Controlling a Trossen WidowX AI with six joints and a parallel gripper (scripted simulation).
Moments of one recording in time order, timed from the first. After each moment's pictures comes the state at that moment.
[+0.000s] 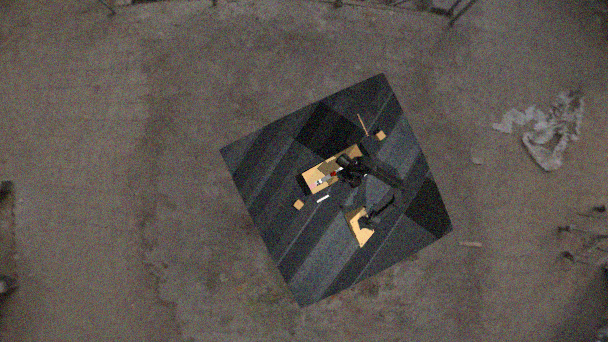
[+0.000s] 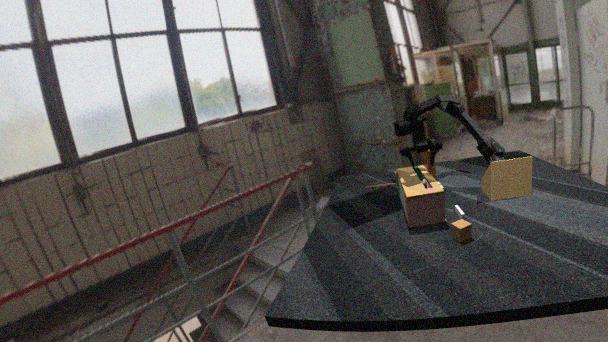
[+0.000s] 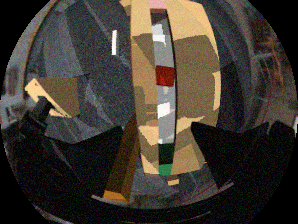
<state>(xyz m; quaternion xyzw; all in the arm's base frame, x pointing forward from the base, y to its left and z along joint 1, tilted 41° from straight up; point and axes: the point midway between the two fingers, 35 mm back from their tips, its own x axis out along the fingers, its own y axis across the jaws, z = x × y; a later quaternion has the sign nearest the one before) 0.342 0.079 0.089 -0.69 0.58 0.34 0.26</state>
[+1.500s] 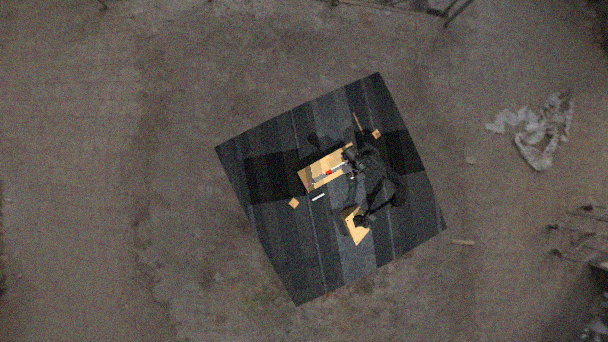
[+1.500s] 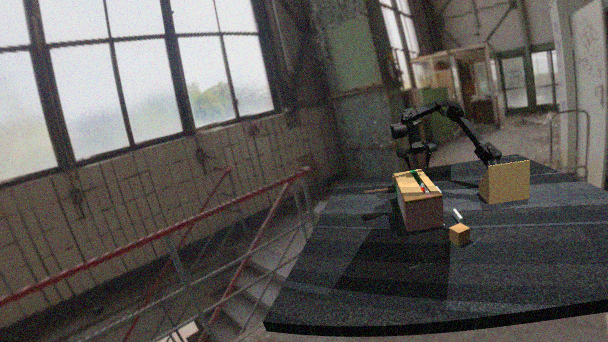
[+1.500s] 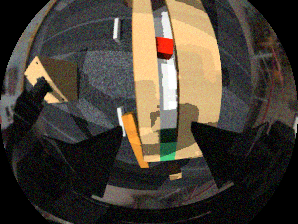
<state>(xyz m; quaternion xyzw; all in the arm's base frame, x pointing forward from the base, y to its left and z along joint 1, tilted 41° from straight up) 0.349 0.036 0.126 -0.69 0.58 0.34 0.26</state>
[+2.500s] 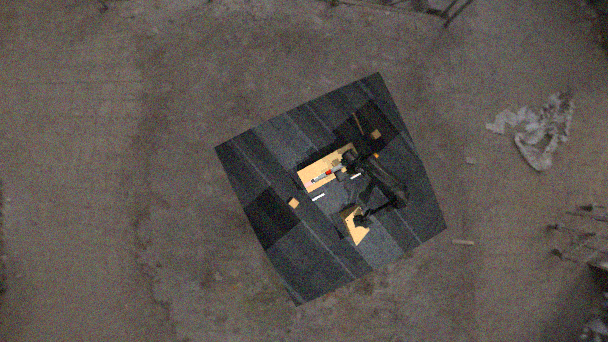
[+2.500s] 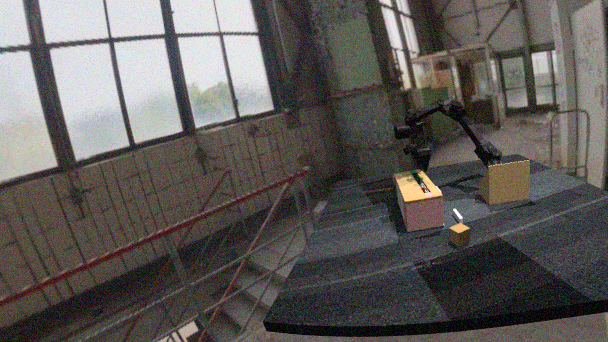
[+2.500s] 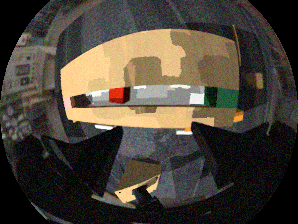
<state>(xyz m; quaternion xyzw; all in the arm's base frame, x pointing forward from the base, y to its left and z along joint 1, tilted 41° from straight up) 0.332 0.057 0.101 -0.26 0.67 -0.12 0.68</state>
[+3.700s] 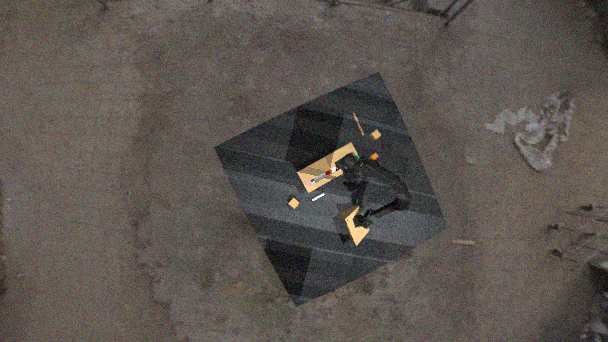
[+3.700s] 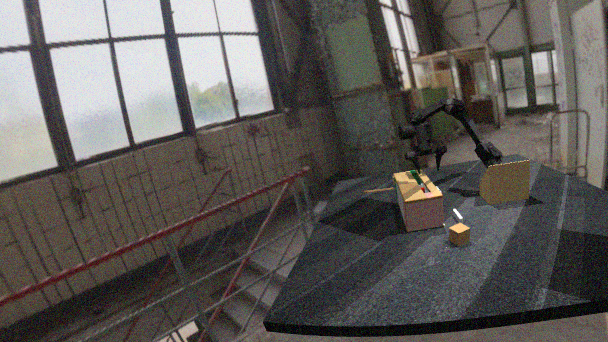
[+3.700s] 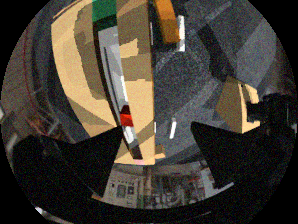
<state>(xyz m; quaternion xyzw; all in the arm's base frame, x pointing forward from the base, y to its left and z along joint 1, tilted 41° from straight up) 0.309 0.081 0.077 0.34 0.45 -0.53 0.63</state>
